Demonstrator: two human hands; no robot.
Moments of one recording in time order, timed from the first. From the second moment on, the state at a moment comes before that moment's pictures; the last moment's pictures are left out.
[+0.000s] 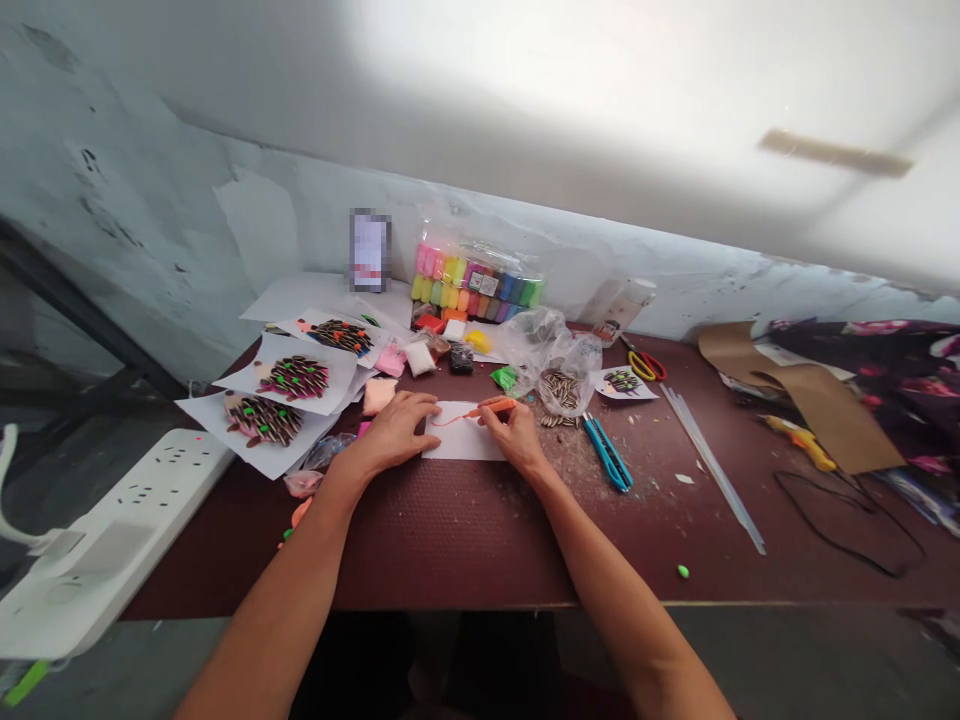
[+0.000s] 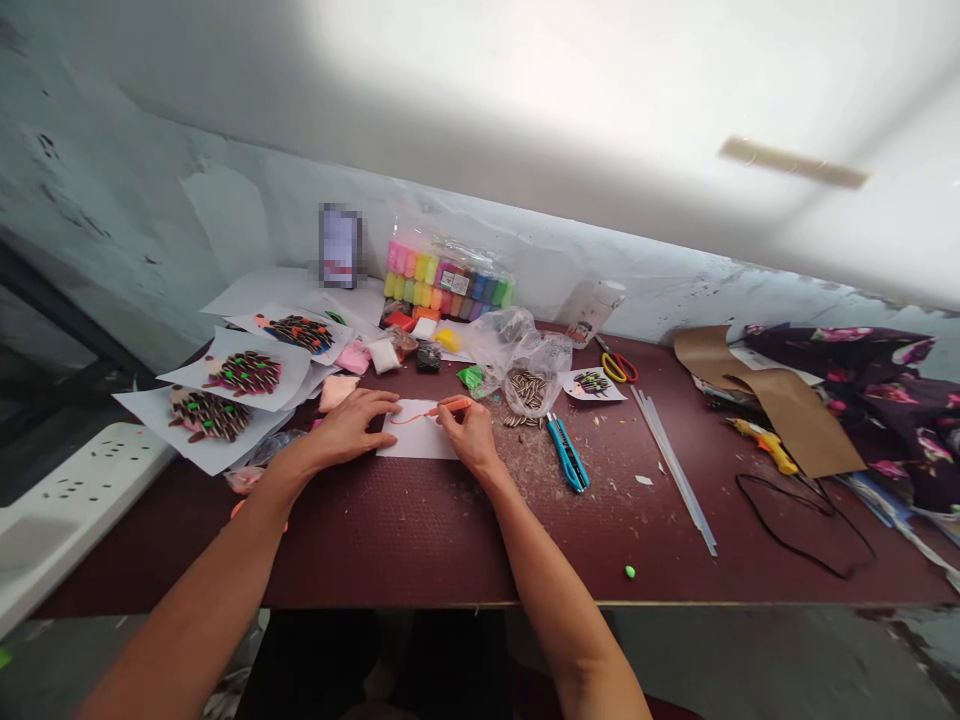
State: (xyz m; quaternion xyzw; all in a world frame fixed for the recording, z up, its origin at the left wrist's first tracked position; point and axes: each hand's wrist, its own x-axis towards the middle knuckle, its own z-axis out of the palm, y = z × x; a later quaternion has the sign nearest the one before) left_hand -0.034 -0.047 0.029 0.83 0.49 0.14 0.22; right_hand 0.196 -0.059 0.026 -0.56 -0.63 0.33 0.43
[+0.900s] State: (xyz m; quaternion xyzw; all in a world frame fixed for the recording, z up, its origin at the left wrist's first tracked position) left_hand -0.035 -0.045 0.024 0.83 0.48 0.16 0.23; right_hand 0.204 -0.059 0.022 -0.58 -0.62 0.31 0.43
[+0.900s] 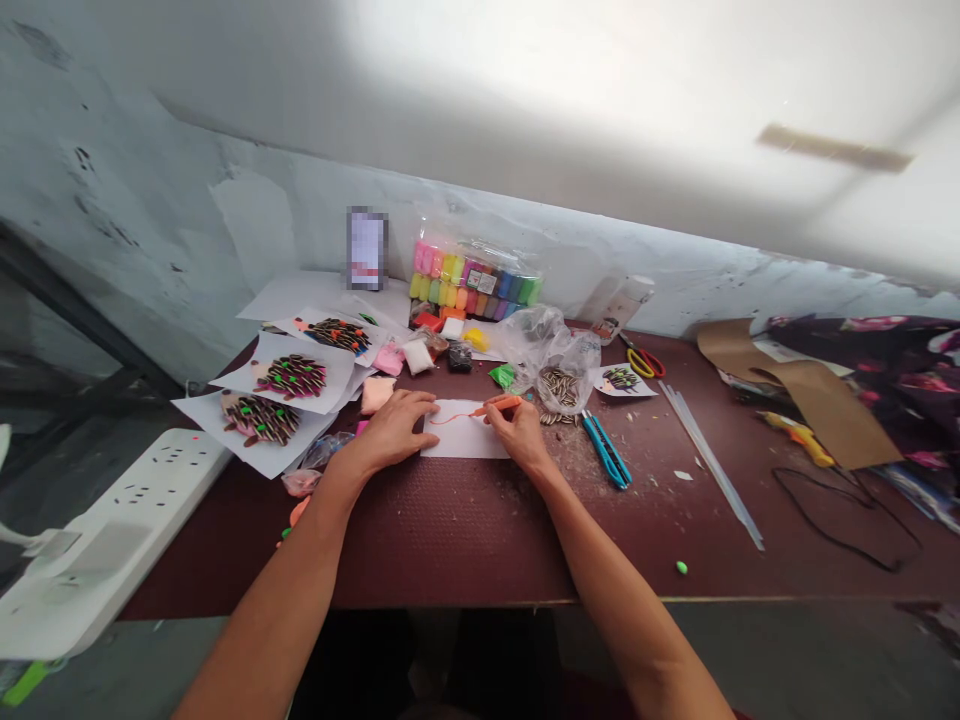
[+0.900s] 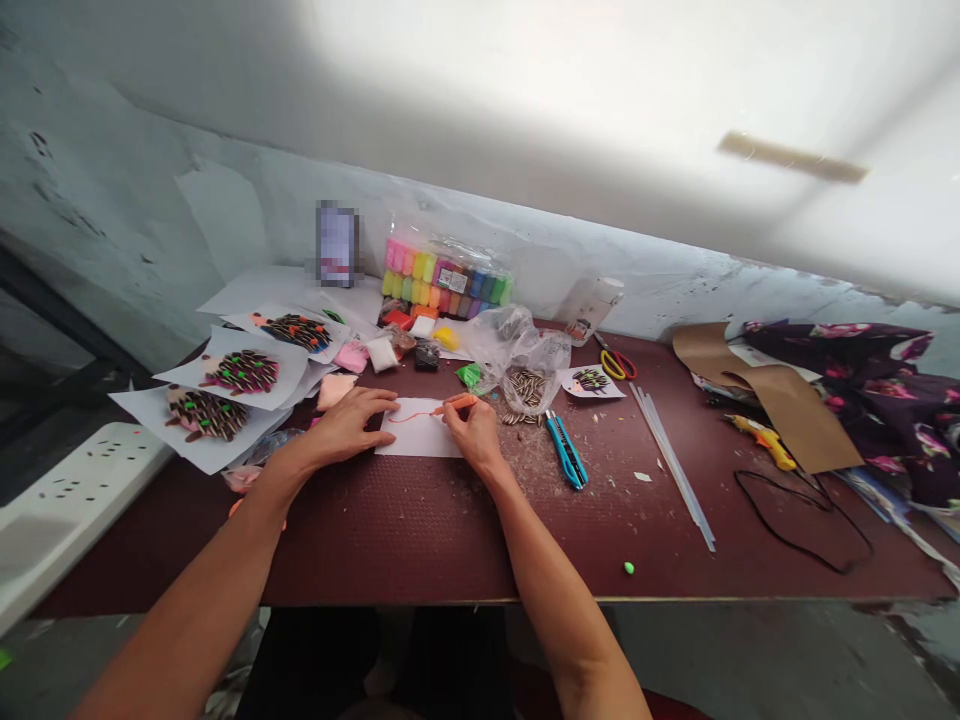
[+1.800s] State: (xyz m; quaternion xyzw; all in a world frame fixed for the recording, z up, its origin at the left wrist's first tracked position) left_hand -0.034 -0.047 0.032 0.84 0.48 0.14 0.22; right_hand 0.200 -0.070 0.030 -0.53 -0.65 0.29 0.46
